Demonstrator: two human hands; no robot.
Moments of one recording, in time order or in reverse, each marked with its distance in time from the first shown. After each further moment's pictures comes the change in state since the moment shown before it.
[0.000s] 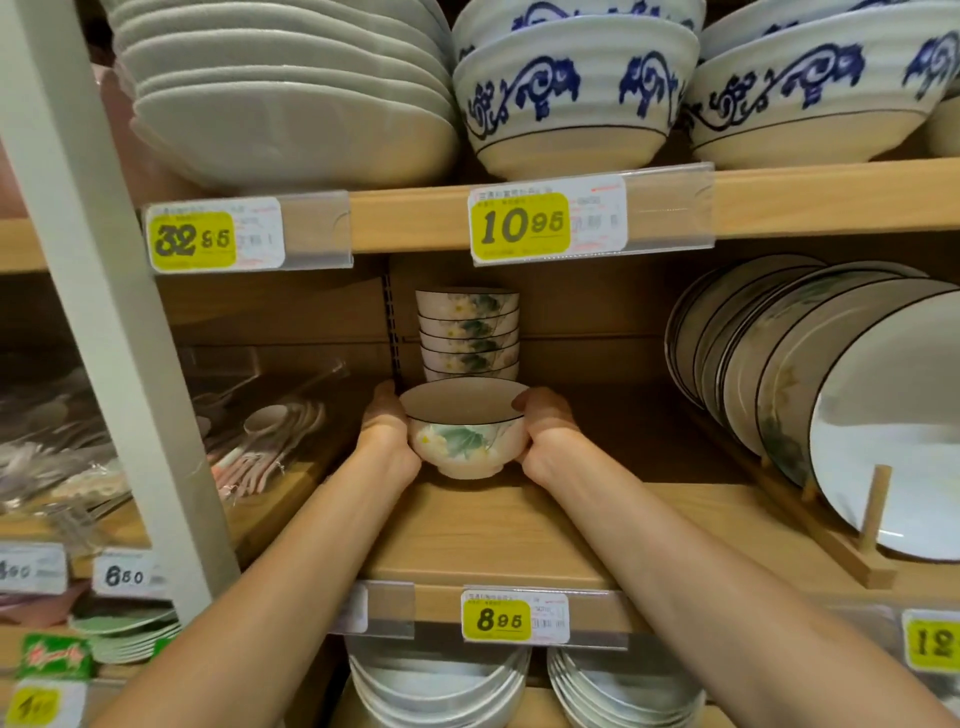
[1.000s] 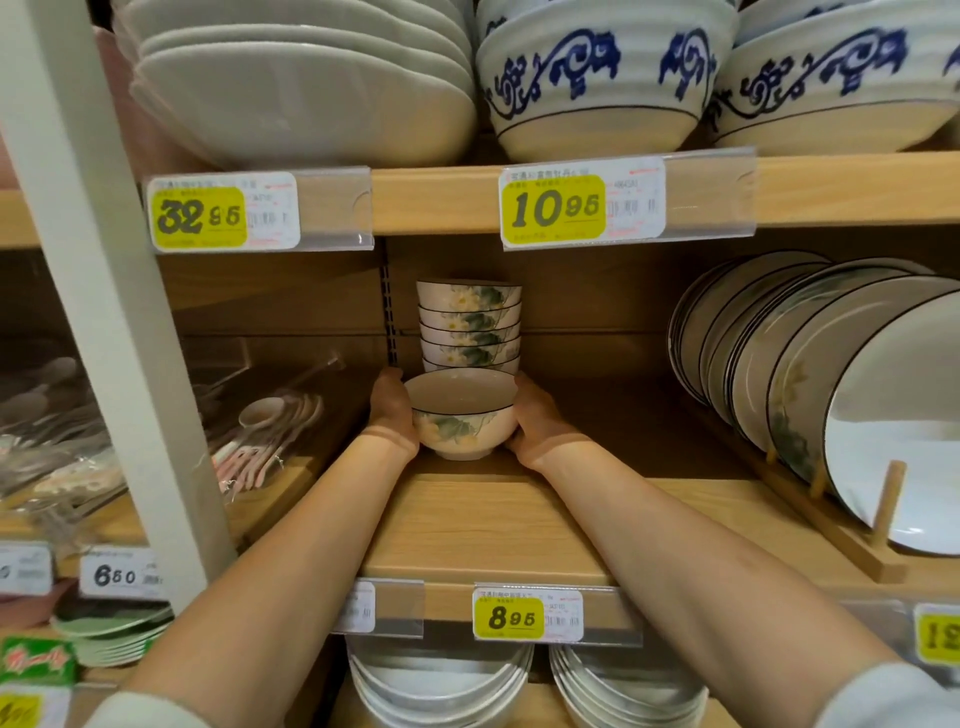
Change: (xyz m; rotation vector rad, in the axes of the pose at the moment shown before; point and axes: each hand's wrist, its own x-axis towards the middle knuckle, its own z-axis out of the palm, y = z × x) left_hand 0.055 -0.001 0.002 0.086 -0.036 0.099; right_hand 0.043 0.012 0.022 -0.016 -0.034 -0.066
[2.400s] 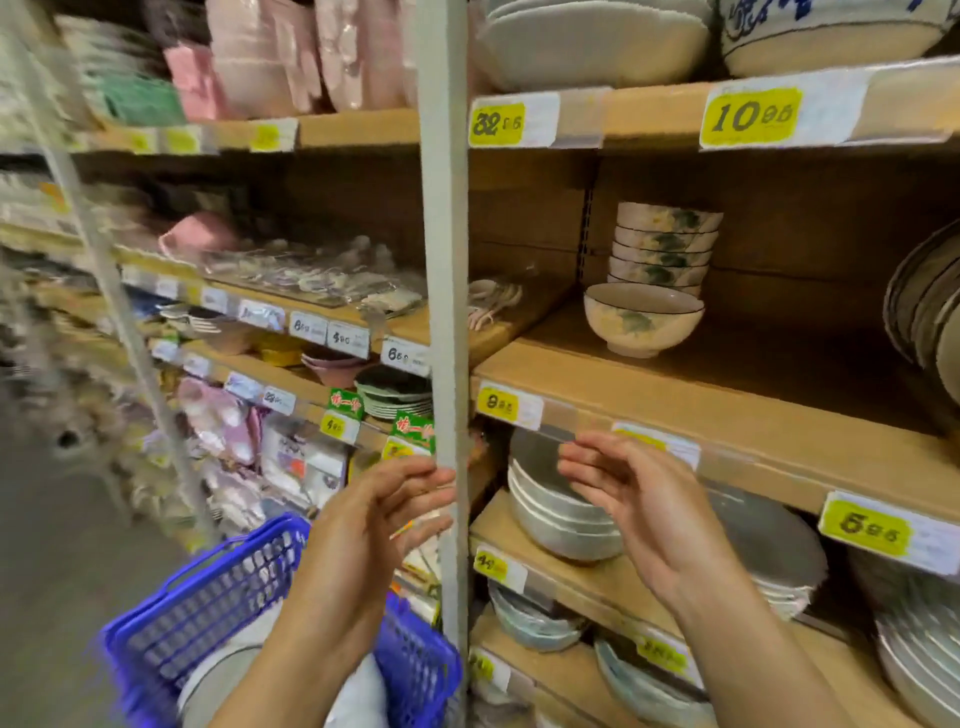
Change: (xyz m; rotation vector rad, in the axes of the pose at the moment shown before) left_hand -0.345 -0.048 -0.206 -0.037 0.154 0.230; right_hand -0.249 0.098 -0.063 0.075 -0.499 -0.016
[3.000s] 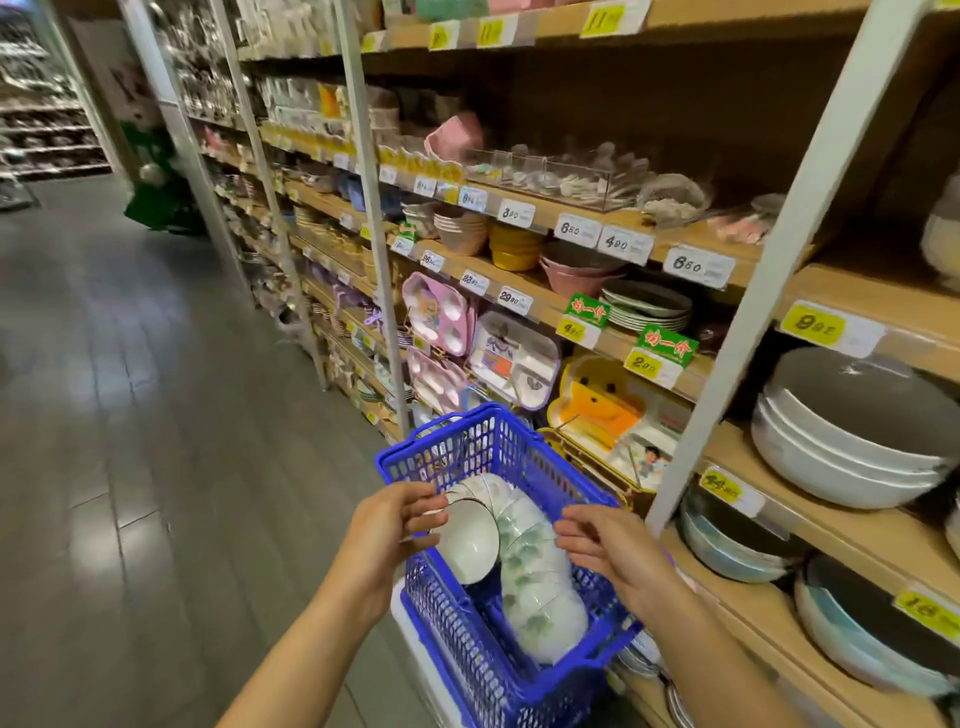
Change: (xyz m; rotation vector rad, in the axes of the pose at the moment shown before) left_hand -0.076 0.021 -0.282 0.203 0.503 -0.221; right_hand -0.056 0.257 0.150 -0.398 -0.156 0.524
